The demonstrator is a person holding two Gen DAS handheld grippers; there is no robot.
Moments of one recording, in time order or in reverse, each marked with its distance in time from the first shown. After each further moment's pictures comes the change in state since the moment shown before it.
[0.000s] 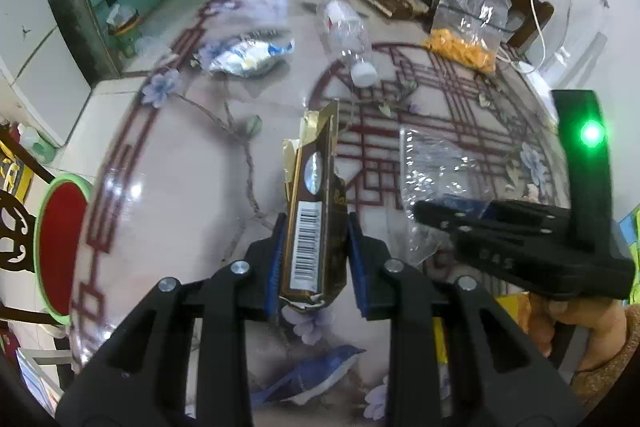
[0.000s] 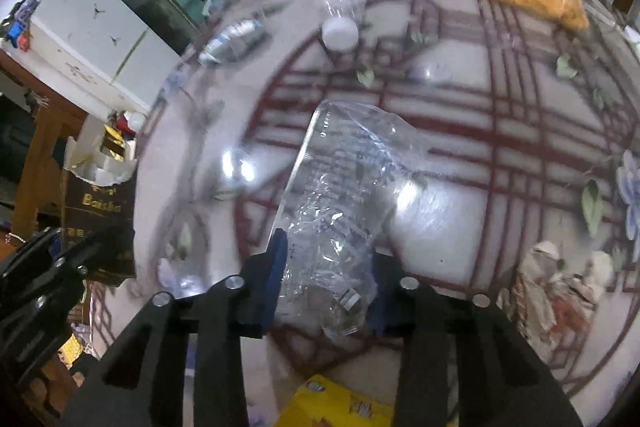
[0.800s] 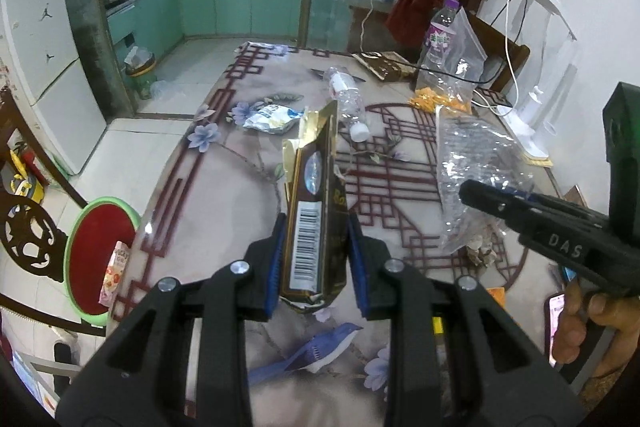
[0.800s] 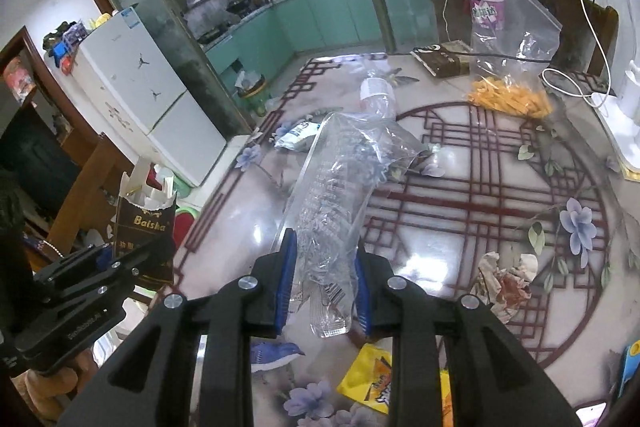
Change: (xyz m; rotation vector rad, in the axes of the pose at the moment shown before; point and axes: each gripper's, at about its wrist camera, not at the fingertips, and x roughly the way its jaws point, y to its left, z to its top) left arm -0.093 0.011 -0.017 -0.002 -0.188 0.020; right arm -0.121 0.050 -0.026 -0.048 -0.285 0.048
